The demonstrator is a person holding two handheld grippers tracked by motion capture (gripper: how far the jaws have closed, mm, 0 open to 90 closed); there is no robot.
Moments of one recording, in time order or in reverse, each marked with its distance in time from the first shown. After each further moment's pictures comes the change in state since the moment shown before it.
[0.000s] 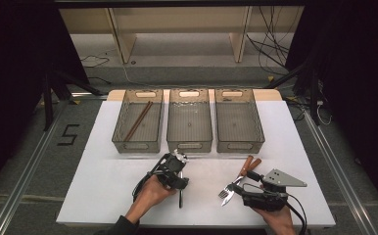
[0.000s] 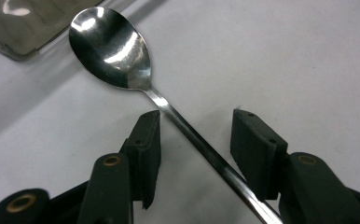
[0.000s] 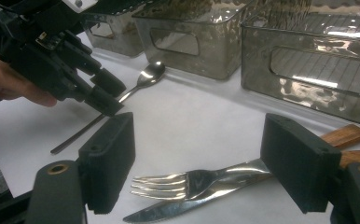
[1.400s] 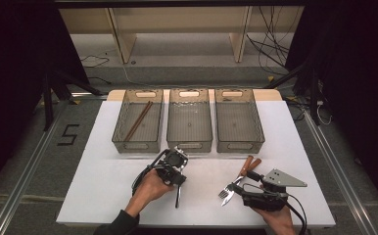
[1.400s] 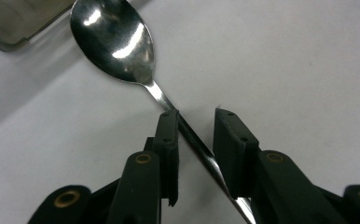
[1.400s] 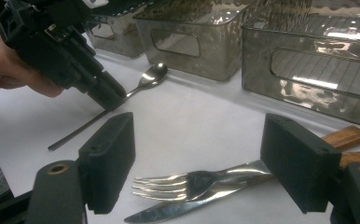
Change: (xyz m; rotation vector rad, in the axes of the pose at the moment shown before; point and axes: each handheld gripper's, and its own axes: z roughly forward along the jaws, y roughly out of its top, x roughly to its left) left arm 0.009 0.013 -0.001 0.097 -0.057 -0.031; right arm 0.000 0.001 -0.001 -0.002 0.001 -0.002
